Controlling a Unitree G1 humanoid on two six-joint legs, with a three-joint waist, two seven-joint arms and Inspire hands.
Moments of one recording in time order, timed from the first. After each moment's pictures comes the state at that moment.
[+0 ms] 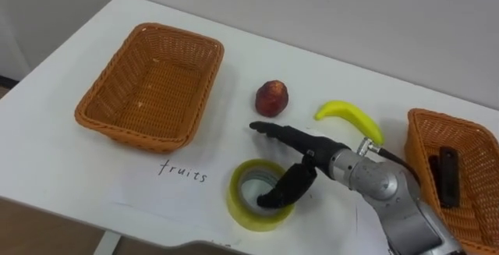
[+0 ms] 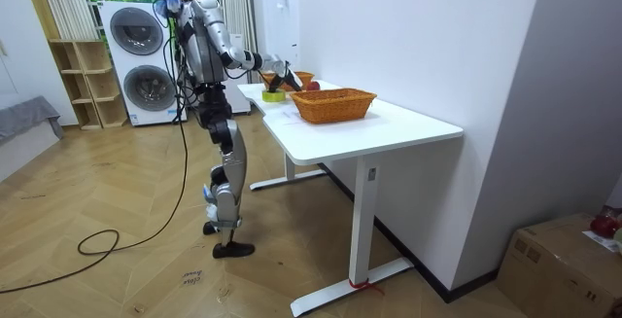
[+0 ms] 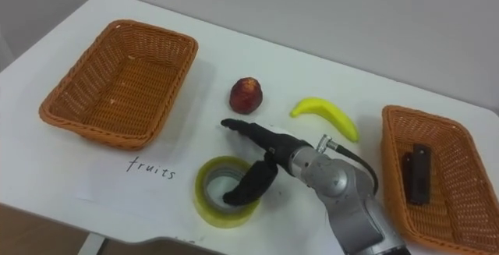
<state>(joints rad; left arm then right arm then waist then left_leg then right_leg) 0.22 0.23 0.05 0.91 0.51 0.17 0.21 -0.18 -0.30 0.31 0.11 -0.51 0.15 0.51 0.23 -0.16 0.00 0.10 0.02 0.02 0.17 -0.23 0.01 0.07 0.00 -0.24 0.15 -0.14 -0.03</state>
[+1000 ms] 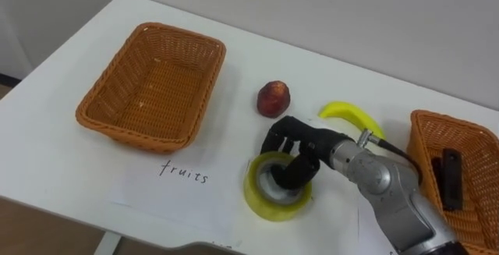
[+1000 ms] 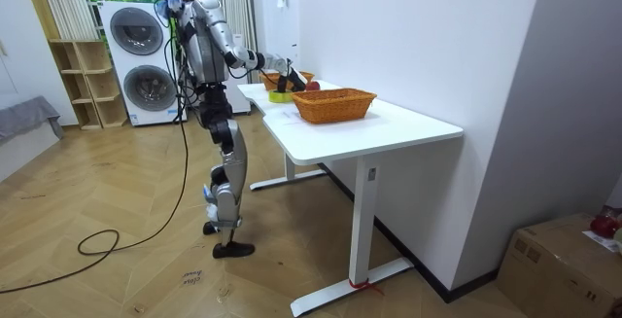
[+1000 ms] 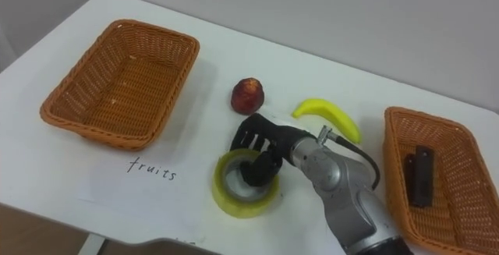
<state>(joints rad) 0.21 0.24 0.05 0.91 0.51 0.17 0.23 -0.21 -0.30 0.33 0.15 -0.59 0.17 0.47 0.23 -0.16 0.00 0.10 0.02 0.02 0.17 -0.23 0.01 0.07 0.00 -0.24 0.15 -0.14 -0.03</state>
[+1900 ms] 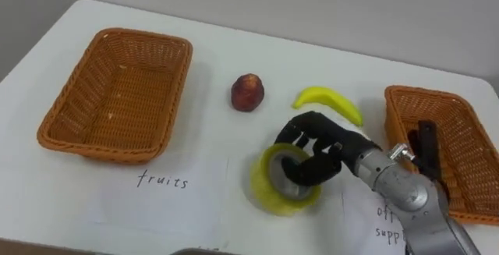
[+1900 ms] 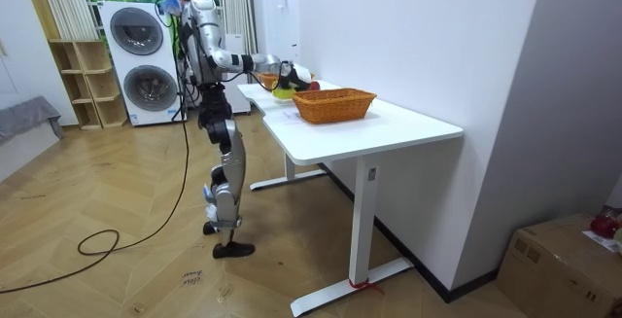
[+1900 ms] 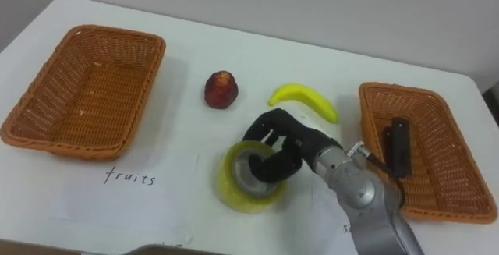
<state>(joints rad) 0.25 0.22 0.06 0.95 0.48 0.09 0.30 -0.05 -0.31 0.13 0.00 -0.33 0.11 0.34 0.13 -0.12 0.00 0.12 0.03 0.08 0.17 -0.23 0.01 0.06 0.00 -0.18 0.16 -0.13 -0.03</state>
